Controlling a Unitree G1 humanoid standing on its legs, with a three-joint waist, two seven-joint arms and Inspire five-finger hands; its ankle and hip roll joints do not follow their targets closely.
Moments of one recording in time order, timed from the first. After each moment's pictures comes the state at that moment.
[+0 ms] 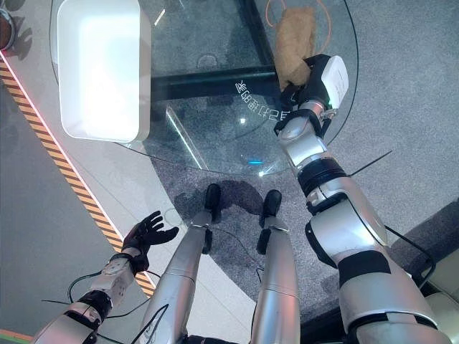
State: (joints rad) left arm -0.39 0.31 -0.38 1.03 -0.70 -0.22 0.01; right arm -1.28 -0.47 0.58 1.00 0.27 0.23 -0.66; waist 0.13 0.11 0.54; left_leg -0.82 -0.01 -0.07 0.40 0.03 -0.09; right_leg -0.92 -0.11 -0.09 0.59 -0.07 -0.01
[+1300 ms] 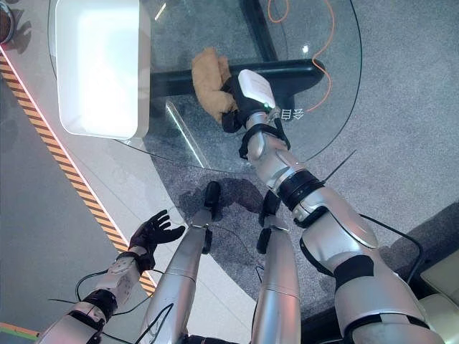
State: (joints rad) left arm -0.39 0.28 -0.38 1.00 -0.69 -0.20 0.02; right arm -1.22 -0.44 0.83 0.72 -0.07 0.23 -0.24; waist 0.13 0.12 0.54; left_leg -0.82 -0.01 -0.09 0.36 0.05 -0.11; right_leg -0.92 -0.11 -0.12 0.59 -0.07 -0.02
